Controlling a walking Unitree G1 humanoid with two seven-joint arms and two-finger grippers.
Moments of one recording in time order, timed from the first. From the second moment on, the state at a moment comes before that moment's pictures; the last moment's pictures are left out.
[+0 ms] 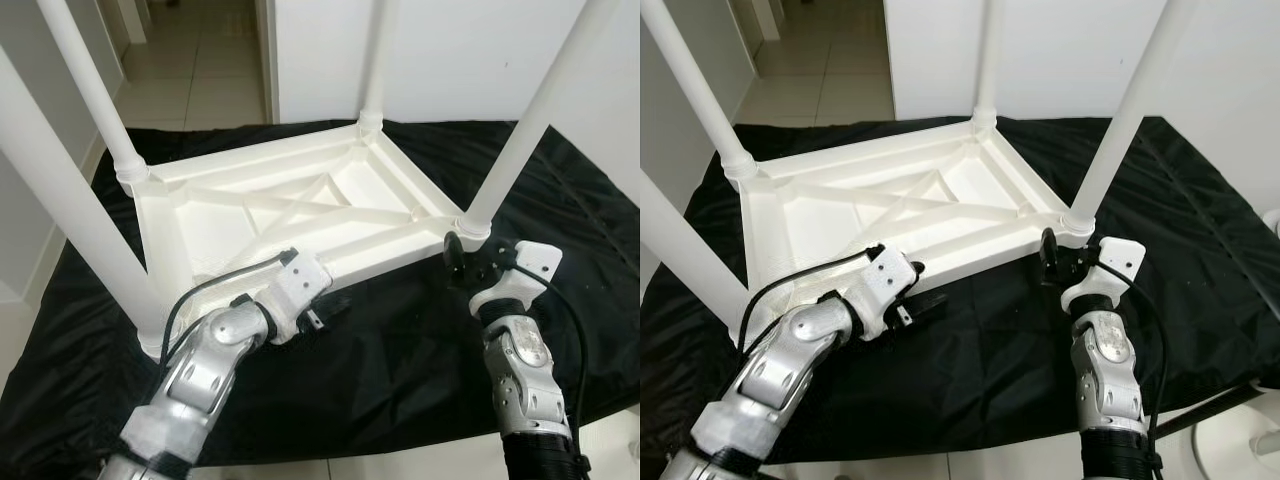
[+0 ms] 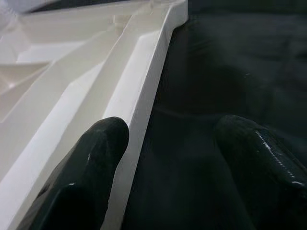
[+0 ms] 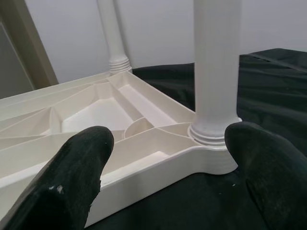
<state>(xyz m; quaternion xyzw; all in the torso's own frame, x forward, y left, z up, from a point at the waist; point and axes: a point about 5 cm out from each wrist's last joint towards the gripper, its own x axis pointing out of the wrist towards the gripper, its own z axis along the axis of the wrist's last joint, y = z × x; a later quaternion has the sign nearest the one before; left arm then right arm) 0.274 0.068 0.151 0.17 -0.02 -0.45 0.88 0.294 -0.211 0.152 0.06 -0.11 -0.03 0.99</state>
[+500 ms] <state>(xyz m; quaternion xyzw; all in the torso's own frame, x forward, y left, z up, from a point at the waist) 0.229 0.143 0.159 0.13 -0.01 -0.48 0.87 0.302 -0.204 0.149 0.06 -0.10 -0.01 0.99</state>
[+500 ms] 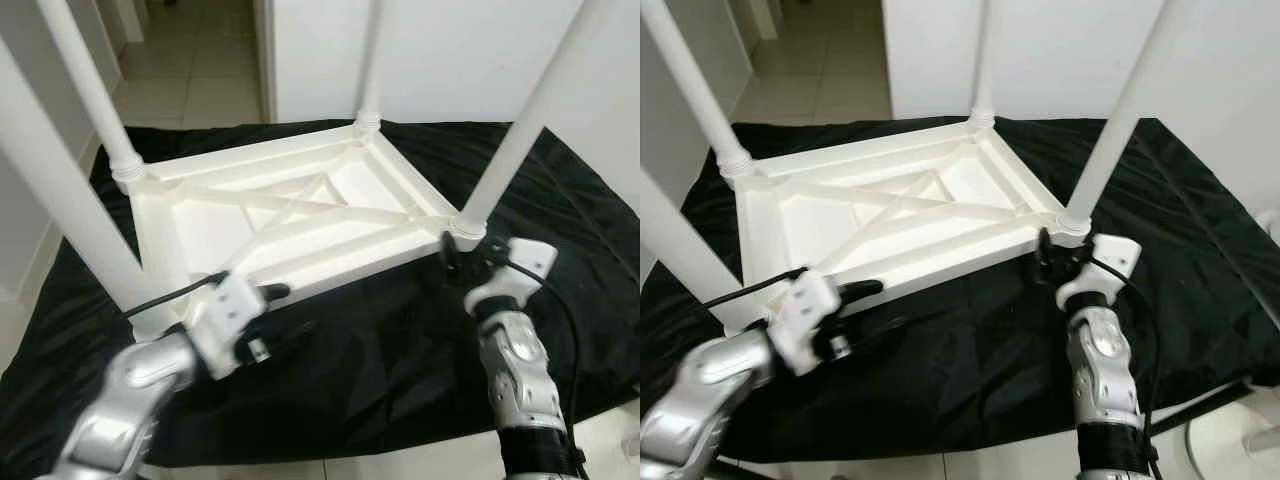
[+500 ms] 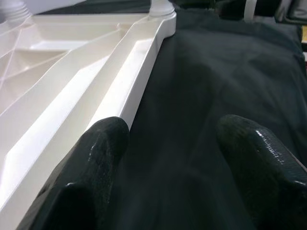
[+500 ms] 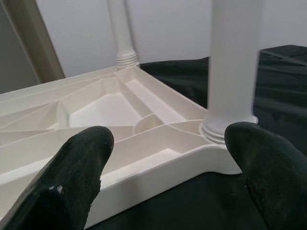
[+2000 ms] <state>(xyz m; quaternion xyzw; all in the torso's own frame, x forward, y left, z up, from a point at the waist) 0.264 0.323 0.197 0.37 0.19 -0.31 0.85 0.314 -0.182 0.133 0.06 -0.08 0.04 0.99</state>
